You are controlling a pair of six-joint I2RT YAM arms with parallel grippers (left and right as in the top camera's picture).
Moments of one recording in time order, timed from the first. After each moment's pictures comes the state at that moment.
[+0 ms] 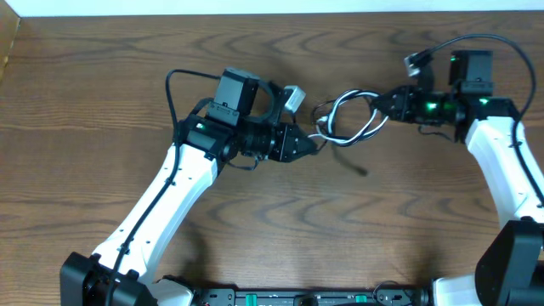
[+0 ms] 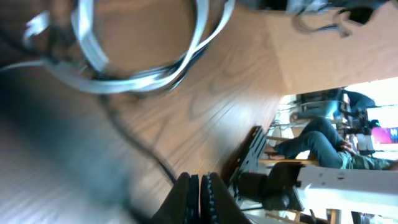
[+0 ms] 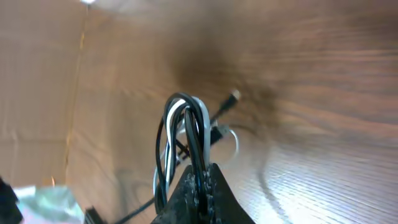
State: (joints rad) left arm -0.42 1.49 1.20 -0.68 0.85 -0.30; right arm -0.05 1.62 1.22 -0.58 -0.79 0.24
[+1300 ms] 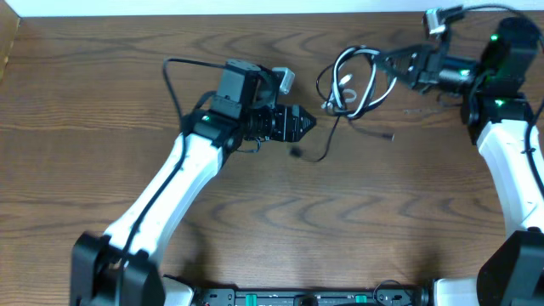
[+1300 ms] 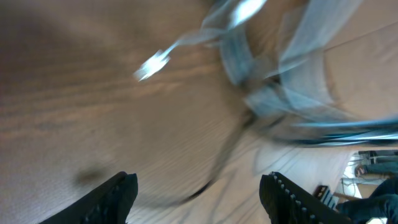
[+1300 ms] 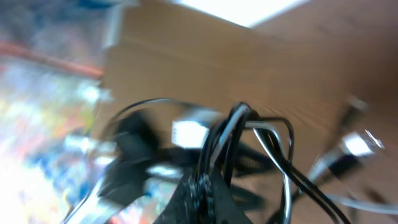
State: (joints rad) left arm -0.40 1.53 1.20 -0.46 0.59 -0.33; right arm -0.07 1.58 1.23 -0.06 -1.29 0.88
